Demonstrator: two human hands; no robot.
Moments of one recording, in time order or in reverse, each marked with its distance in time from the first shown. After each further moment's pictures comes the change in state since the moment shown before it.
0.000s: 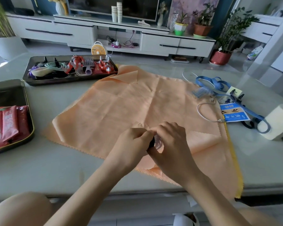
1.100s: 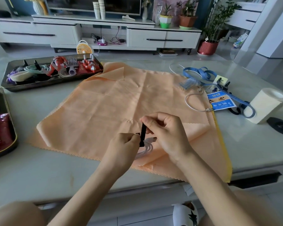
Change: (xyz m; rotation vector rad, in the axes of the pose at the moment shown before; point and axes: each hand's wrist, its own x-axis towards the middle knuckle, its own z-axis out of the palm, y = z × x) left_hand 0.001 -0.016 0.016 0.153 0.011 -0.081; right_hand 0.013 0.009 -0.010 0.812 0.091 0.447
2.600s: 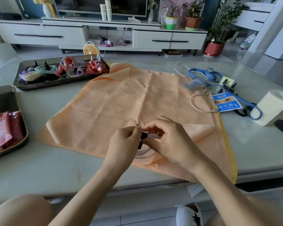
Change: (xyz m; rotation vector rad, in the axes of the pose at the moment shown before) left_hand 0.001 0.001 -0.001 -0.171 0.131 0.031; right_hand -0.010 0.000 -0.008 -0.422 -0.228 -0.219
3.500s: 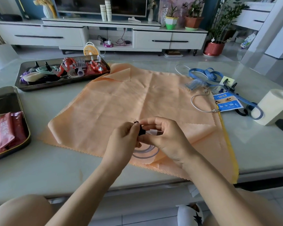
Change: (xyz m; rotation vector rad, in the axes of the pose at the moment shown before) left_hand 0.004 -0.004 -0.004 -0.099 0.010 0.044; right_hand 0.006 -0.005 0.009 0.454 0.022 0.317
